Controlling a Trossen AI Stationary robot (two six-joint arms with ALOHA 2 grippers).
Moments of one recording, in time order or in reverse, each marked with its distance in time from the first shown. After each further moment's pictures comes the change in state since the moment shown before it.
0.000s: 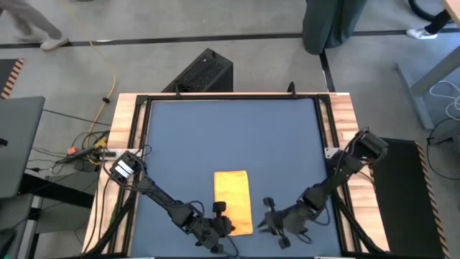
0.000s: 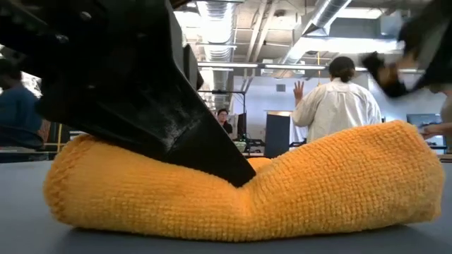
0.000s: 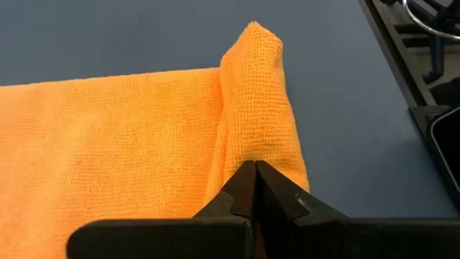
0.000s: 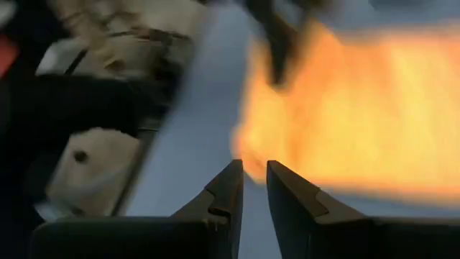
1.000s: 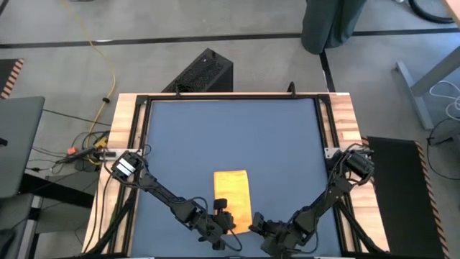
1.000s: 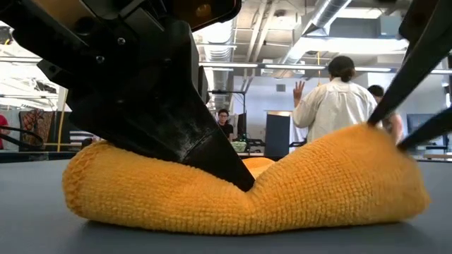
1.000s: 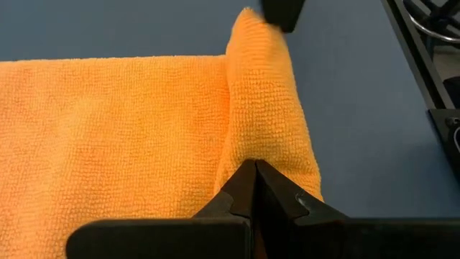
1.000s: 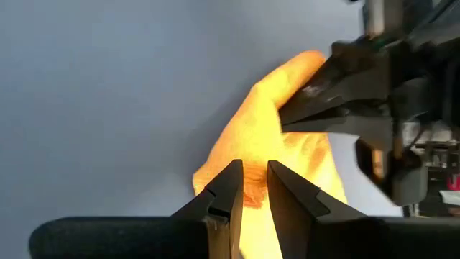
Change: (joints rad) left arm 0.038 0.000 0.001 -0.046 0.089 -0.052; right arm 0.078 0.269 0.368 -0.404 0.366 -0.953
